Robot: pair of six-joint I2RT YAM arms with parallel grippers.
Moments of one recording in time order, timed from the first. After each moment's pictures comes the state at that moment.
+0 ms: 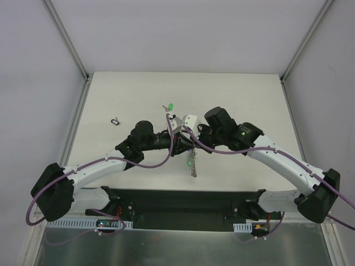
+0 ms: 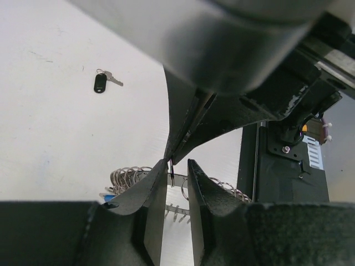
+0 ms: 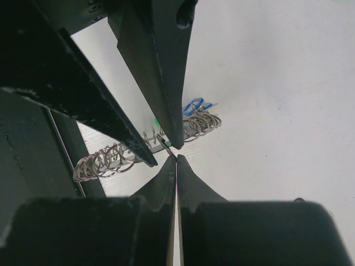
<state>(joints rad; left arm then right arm) -0.79 1.20 0.66 0.40 0.59 -0.12 0.85 1.26 1.18 -0.75 -0.22 -0.38</state>
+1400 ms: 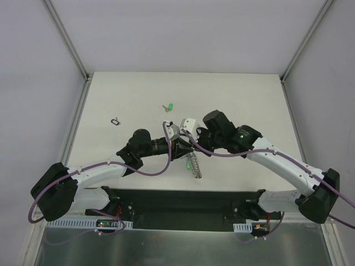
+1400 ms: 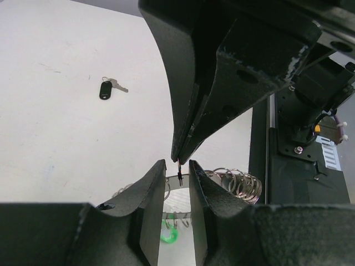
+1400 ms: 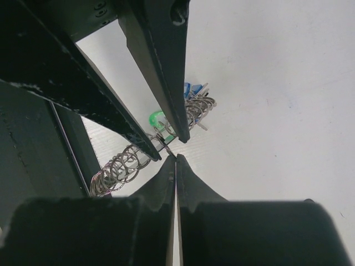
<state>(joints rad) -0.81 1.20 0.53 0.61 0.56 -0.10 0.87 1.25 1.15 -0.74 -0.21 -0.37</state>
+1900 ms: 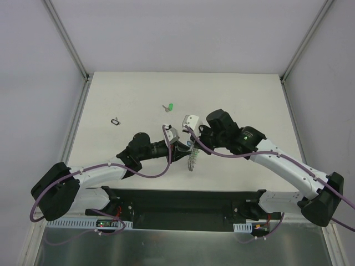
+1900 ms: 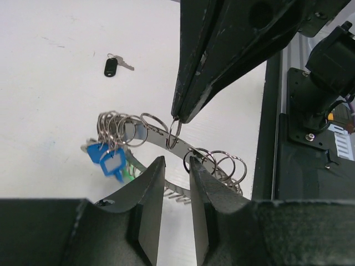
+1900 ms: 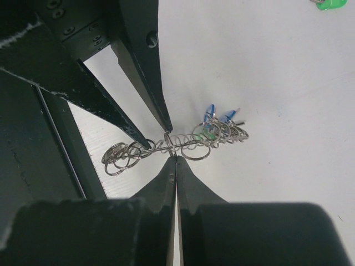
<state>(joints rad) -0.81 1.20 0.47 0.64 0.52 -0.09 0.87 1.21 1.13 -0.69 -0.20 -0.32</state>
